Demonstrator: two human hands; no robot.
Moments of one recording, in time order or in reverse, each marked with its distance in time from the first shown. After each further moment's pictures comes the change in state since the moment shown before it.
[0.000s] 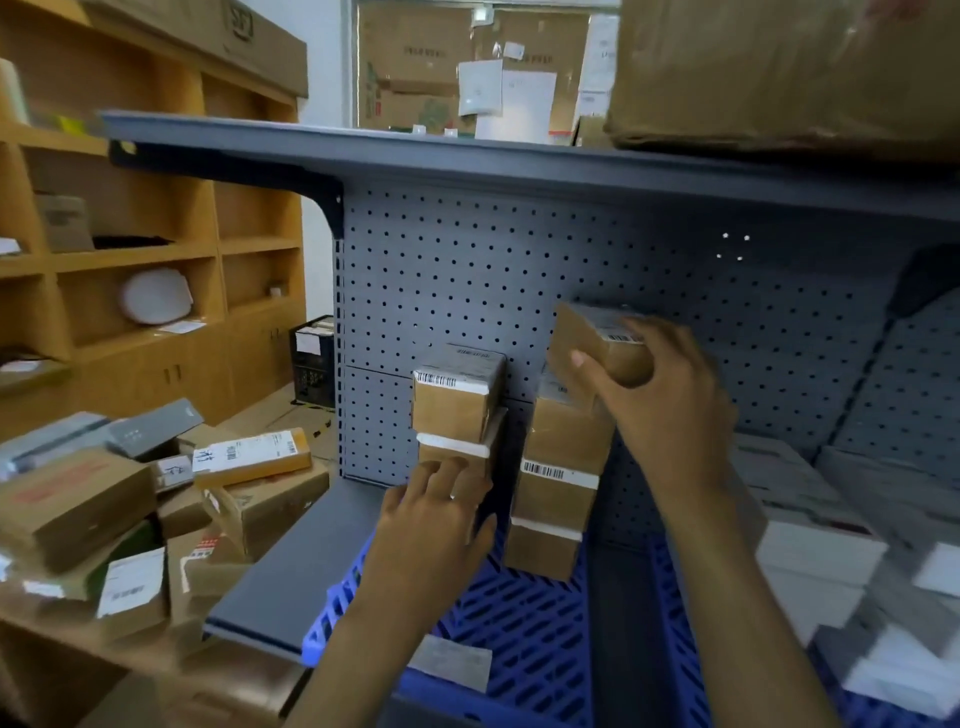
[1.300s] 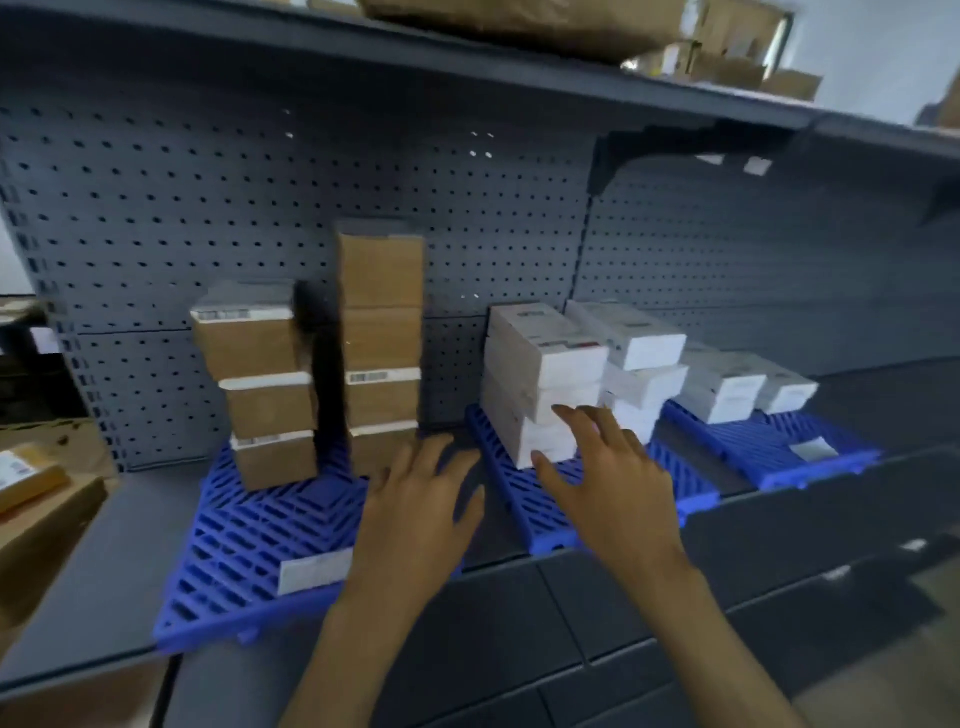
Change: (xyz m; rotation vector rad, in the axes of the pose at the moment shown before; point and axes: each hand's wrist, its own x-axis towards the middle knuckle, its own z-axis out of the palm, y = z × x) left_hand -0.053 0.099 -0.002 -0.365 -0.242 0.326; right_hand -0.203 0.043 -0.127 -0.590 -0.298 0.220
